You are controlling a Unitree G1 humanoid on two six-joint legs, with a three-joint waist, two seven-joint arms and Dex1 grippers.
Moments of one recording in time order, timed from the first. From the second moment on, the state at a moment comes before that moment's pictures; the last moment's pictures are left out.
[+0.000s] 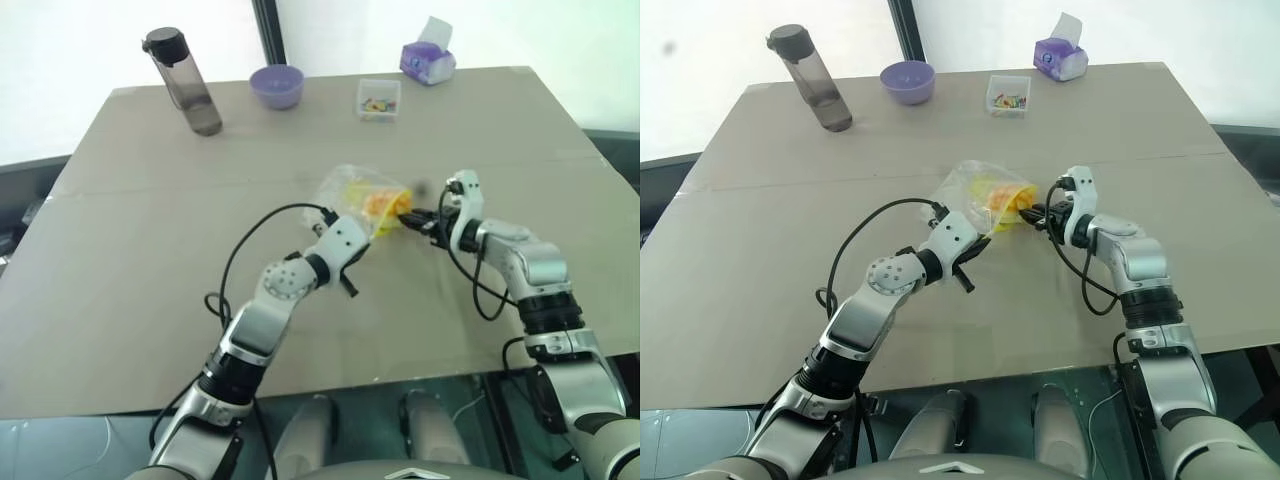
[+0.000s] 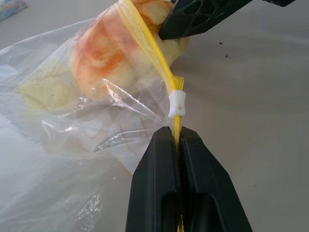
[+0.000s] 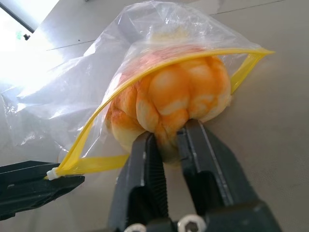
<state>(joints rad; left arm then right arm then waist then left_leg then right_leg) -0.41 0.29 -0.31 -0.14 0.08 0.50 -0.54 -0.68 -0.34 0.03 0.28 0.31 0.63 0.69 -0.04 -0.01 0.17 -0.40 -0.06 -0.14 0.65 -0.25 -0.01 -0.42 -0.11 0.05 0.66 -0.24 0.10</state>
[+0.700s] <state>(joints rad) -0.41 0.29 -0.30 -0.14 0.07 0.47 -0.55 -0.73 -0.29 -0.04 0.33 0.40 0.72 0.71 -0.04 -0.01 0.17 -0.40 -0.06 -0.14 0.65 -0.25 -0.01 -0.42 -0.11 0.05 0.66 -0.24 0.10</state>
